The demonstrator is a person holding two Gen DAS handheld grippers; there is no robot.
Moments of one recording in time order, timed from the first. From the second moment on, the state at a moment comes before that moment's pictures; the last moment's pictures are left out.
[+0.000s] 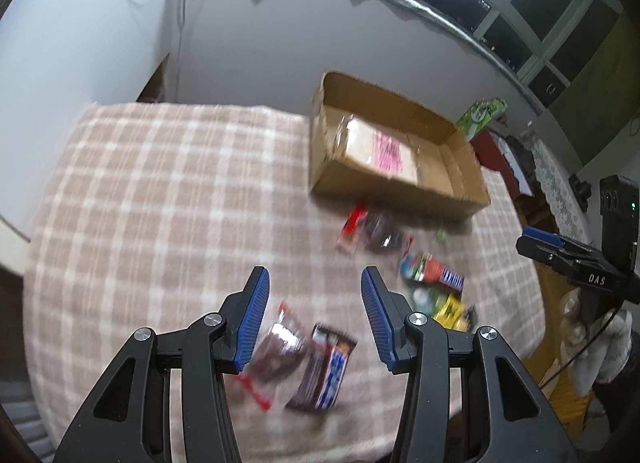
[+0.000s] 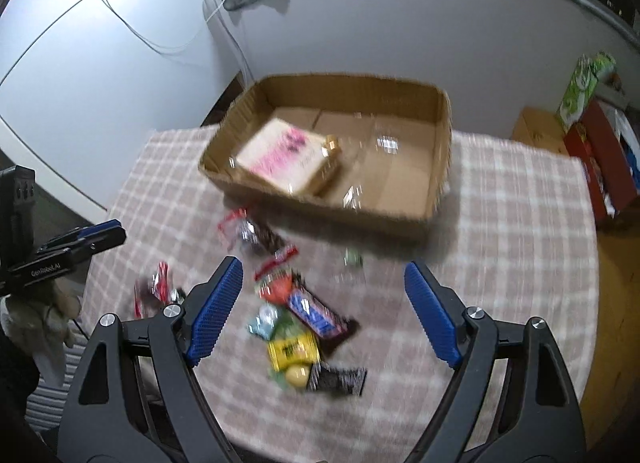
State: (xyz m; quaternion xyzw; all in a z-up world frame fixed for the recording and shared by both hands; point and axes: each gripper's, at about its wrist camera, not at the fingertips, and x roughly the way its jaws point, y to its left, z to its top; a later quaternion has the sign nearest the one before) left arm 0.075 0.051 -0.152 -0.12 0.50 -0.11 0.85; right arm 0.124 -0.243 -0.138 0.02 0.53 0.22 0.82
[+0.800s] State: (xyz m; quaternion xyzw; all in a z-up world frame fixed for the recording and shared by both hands) left arm 0.019 0.034 -0.203 -0.13 0.57 -0.13 0.80; right arm 0.071 -0.216 -0.235 -0.21 0.59 0.29 0.73
